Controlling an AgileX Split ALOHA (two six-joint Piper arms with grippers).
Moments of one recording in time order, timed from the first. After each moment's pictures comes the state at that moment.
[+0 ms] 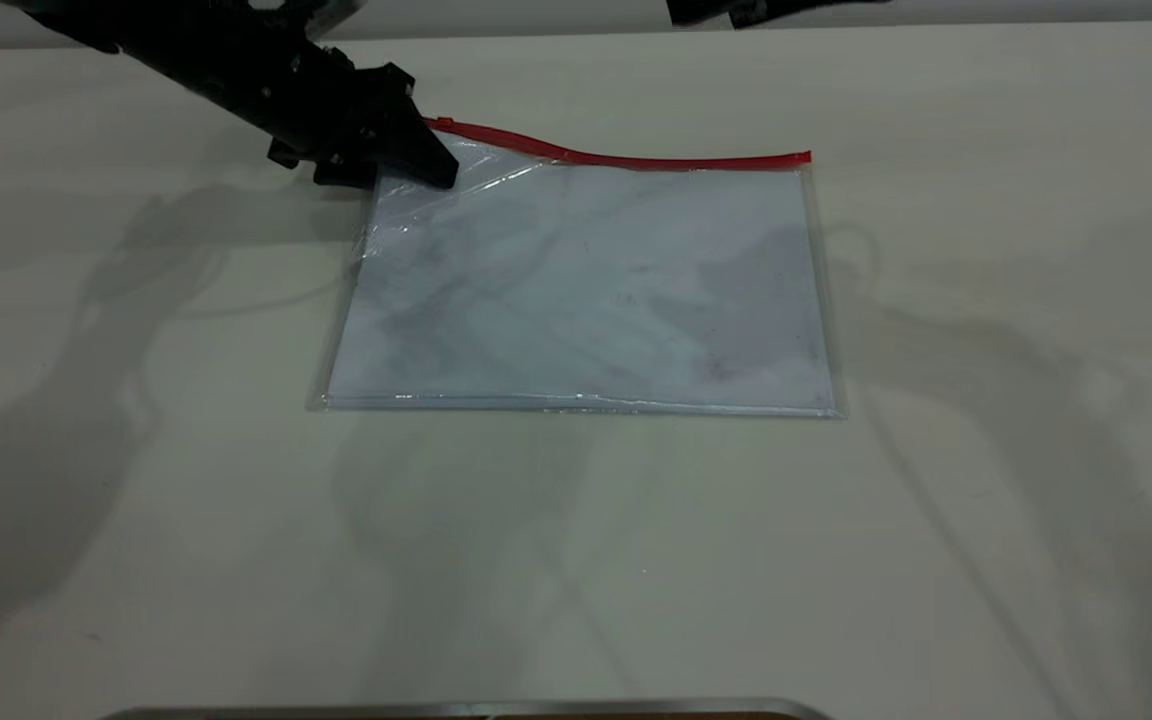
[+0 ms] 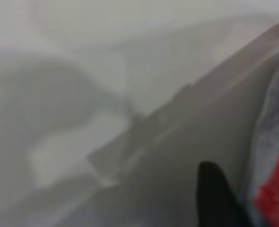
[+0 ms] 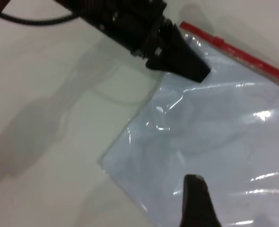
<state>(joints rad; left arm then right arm) -0.09 2.76 -2.01 -1.01 0.75 0.91 0.26 2.00 -1.14 1.48 0.58 -1.51</state>
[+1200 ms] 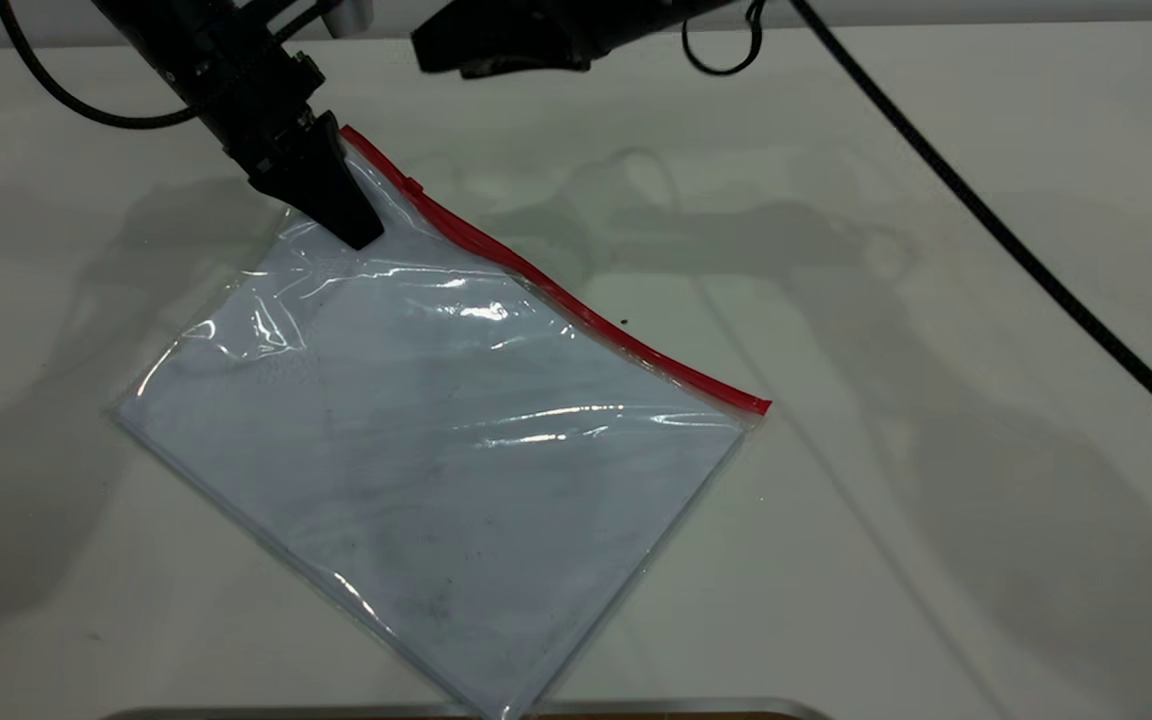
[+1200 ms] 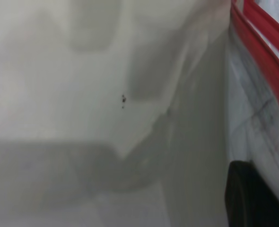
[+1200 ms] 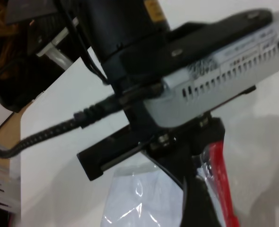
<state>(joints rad) -0.09 2.68 -2.03 -0.66 1.15 1.46 0.38 2.65 -1.94 1.51 0.90 -1.43</state>
